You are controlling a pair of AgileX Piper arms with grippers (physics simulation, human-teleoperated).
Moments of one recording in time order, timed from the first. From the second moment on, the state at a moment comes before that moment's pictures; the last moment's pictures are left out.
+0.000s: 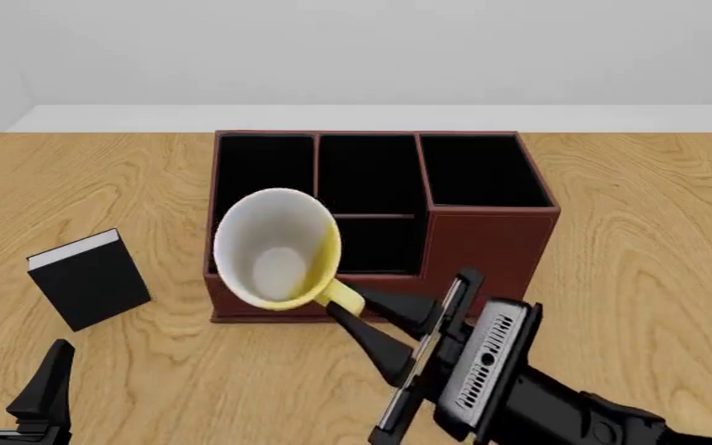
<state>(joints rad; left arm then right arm) 0.00 0.00 0.00 0.00 0.00 1.03 1.20 -0.44 -0.83 -0.34</state>
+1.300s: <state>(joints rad) 0.00 0.00 0.00 0.00 0.00 0.79 0.70 -0.46 -0.41 -0.34</state>
